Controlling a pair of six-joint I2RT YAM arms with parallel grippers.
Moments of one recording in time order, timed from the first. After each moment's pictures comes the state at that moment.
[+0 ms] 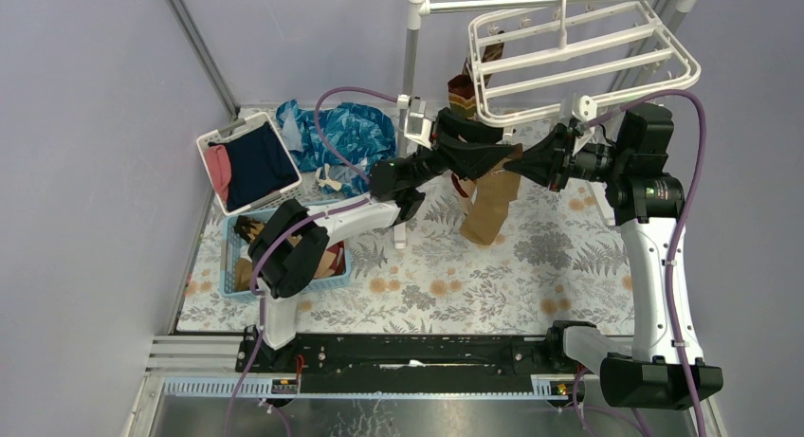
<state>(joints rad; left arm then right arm) -0.80 1.93 1.38 1.52 0.44 -0.80 -0.05 1.11 1.37 -0.62 -1.30 -0.41</state>
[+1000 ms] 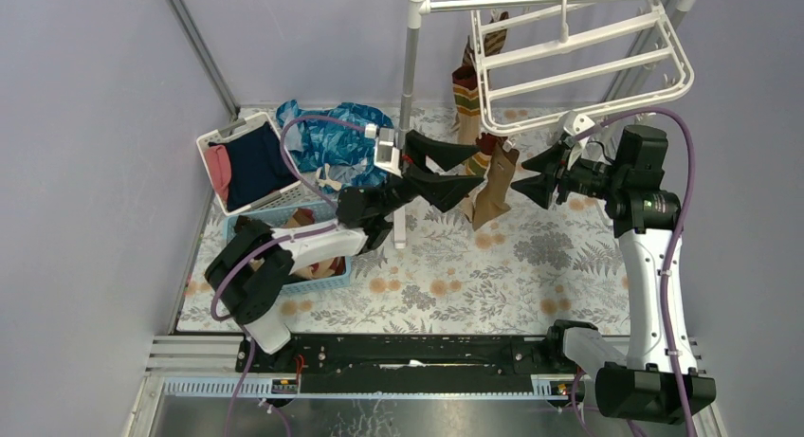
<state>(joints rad) -0.80 1.69 1.00 1.52 0.38 -0.73 -0.10 1.05 1.25 -0.72 -1.11 -0.52</state>
